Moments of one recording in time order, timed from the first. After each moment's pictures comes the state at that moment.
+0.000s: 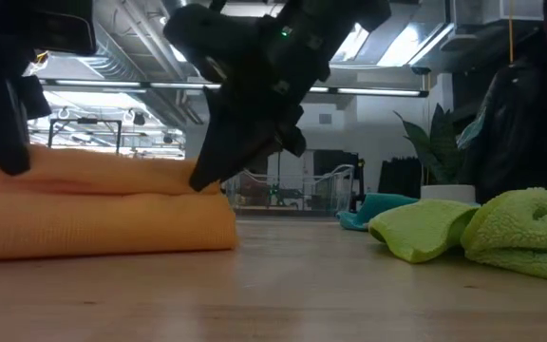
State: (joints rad) left arm -0.71 1.53 0.86 -0.50 -0.36 -1.15; right arm 0.27 2.17 1.59 -0.39 0.19 0.54
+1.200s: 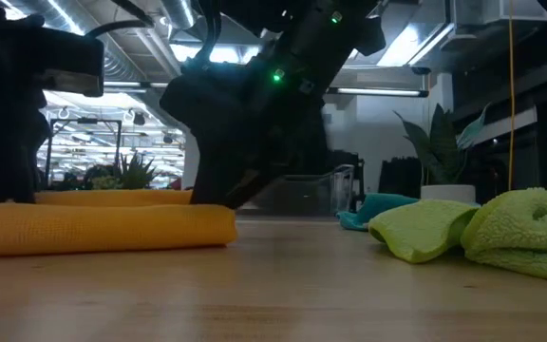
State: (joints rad) left arm -0.67 1.63 0.87 -0.57 -0.36 -1.17; right arm 0.27 2.23 1.59 -0.37 0.32 0.49
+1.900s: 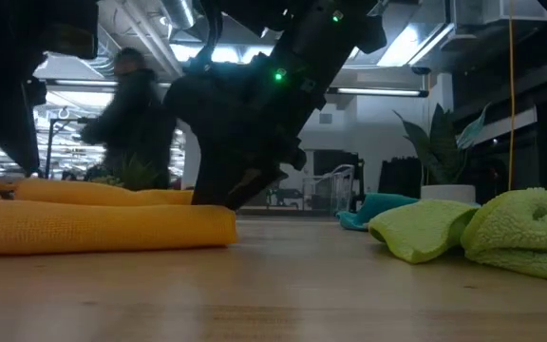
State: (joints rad) left arm -0.67 1.47 0.87 -0.70 -0.36 -1.23; right arm 0.26 2.21 1.59 -0.39 0.32 0.49
